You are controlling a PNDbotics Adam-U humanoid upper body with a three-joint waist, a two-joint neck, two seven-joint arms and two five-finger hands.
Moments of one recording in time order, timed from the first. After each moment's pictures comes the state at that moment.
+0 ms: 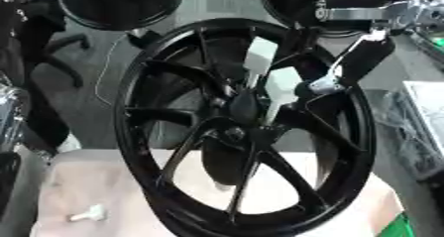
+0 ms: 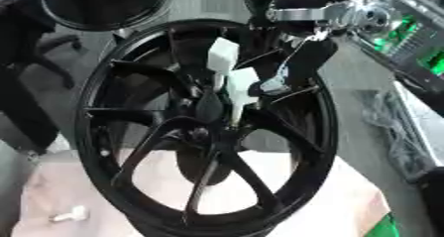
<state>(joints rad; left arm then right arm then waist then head) -0.48 0.44 -0.03 -1.92 0.30 0.31 0.52 -1.08 -0.81 0.70 -1.58 0.08 0.13 0.58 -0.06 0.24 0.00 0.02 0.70</state>
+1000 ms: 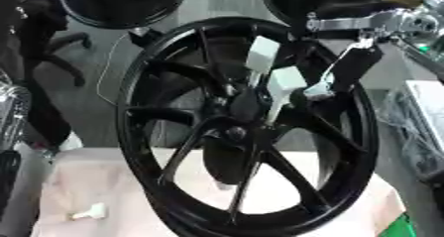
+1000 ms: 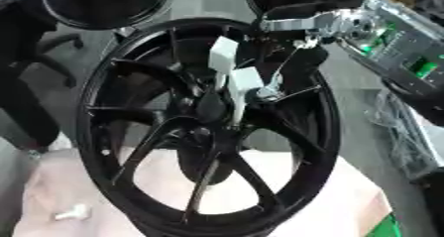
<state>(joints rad) -0.49 0.44 -0.03 -1.92 0.30 0.31 0.52 -1.08 -0.76 0.72 -1.54 0.08 0.12 0.62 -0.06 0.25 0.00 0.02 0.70</state>
